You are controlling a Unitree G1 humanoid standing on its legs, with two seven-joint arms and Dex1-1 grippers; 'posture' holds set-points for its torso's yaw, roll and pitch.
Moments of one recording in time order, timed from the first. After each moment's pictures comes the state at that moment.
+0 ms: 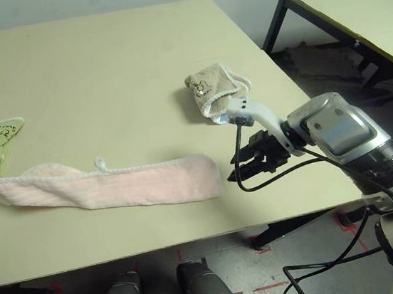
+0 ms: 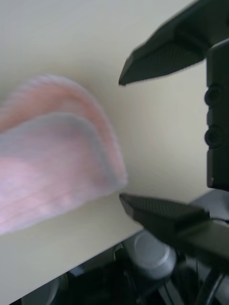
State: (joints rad) left arm -0.81 1.33 -0.55 0.75 -0.45 -0.23 -1.61; right arm -0.80 -1.03 0.44 0.02 0.23 0.87 1.41
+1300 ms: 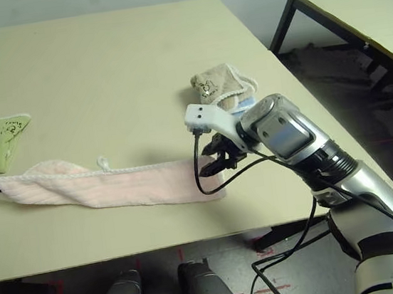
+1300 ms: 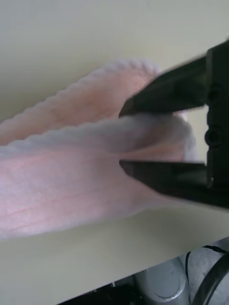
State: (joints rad) left arm -0.77 1.32 -0.49 0.72 -0.44 -0.21 -1.61; right arm -0.84 -0.85 0.54 -0.01 0.07 0.86 1.39
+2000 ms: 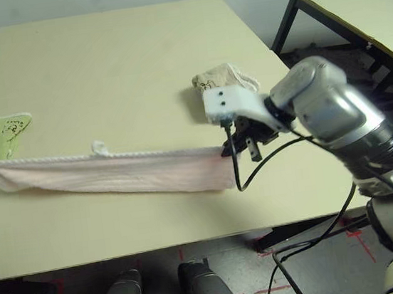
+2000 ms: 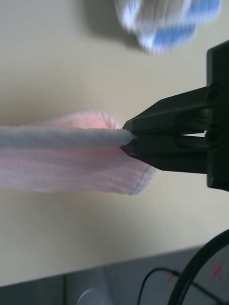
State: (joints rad) left arm -1.02 1.30 -0.49 0.92 -0.34 -0.29 -1.61; right arm -1.04 -1.07 0.50 0.00 0.04 0.53 1.61
